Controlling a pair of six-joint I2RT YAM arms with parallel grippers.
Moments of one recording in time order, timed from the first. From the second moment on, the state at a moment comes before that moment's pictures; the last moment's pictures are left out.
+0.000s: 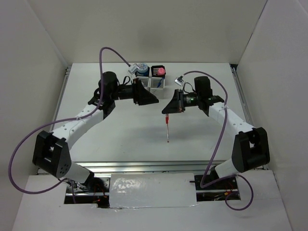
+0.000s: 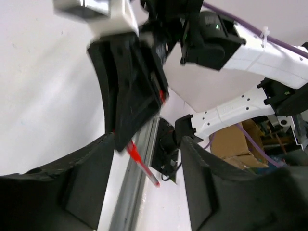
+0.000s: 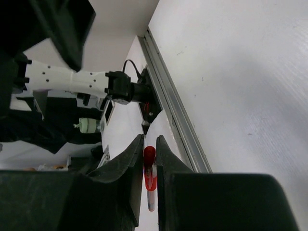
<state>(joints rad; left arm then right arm) -0.43 1.49 1.16 0.31 0.95 -0.73 0.28 1.47 1.06 -0.18 -1.13 0.49</state>
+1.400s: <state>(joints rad) -0.66 1.30 1.12 0.02 0.82 -0.35 0.24 1.17 1.19 0.19 -0.94 0.80</state>
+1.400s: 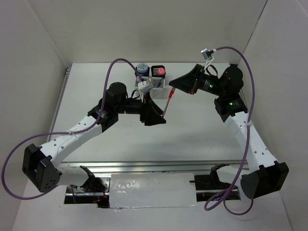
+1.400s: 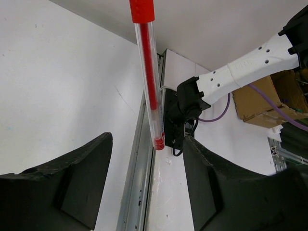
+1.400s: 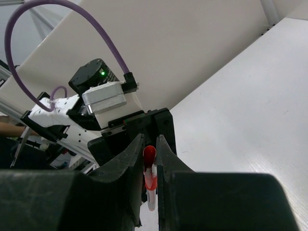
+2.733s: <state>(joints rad) -0.64 1.33 1.14 0.02 0.87 -0.43 0.31 1.13 1.17 0.14 -0.85 0.64</state>
